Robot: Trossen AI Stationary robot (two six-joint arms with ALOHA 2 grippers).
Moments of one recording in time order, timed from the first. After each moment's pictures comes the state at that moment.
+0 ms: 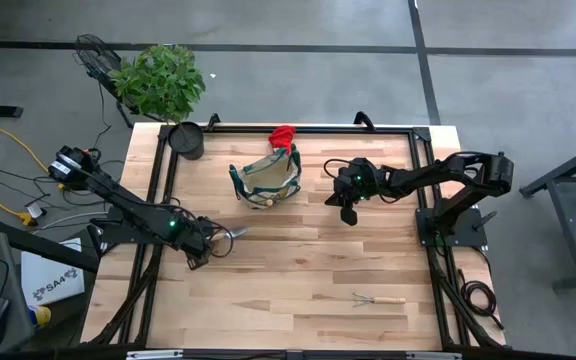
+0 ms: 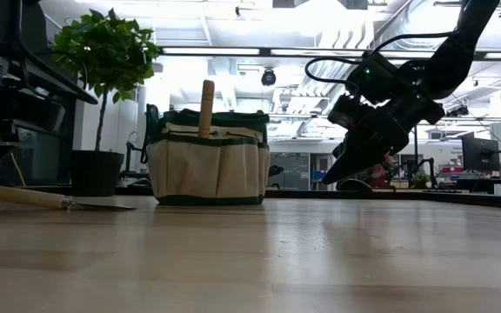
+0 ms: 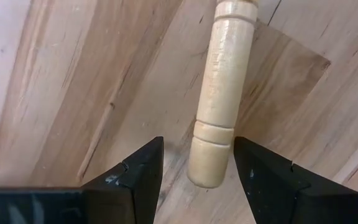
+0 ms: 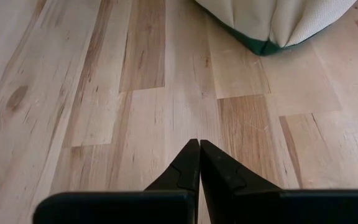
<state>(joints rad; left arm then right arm) -0.48 1.23 0.52 -0.80 -0.13 -0.97 -0.37 1.54 0.49 0.35 -0.37 -0.09</state>
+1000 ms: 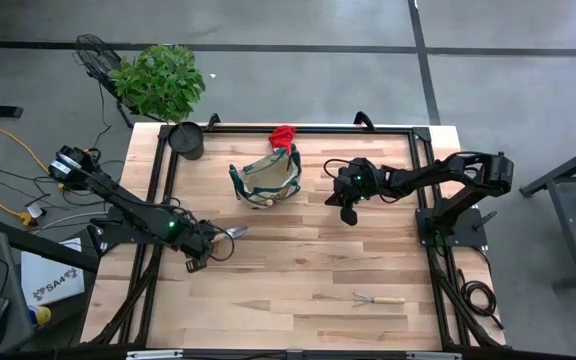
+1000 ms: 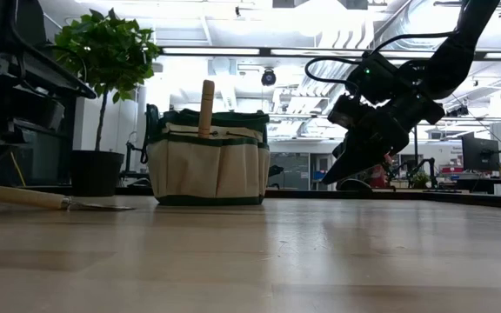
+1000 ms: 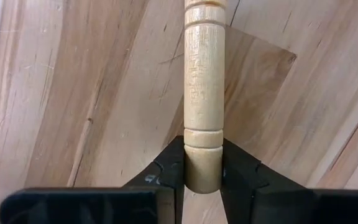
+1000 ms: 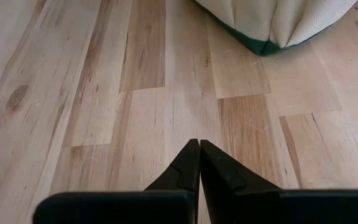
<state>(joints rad) -0.49 1.23 0.51 -0.74 -0.14 -0.87 -0.37 1.54 0.49 0.35 -0.37 -0.10</state>
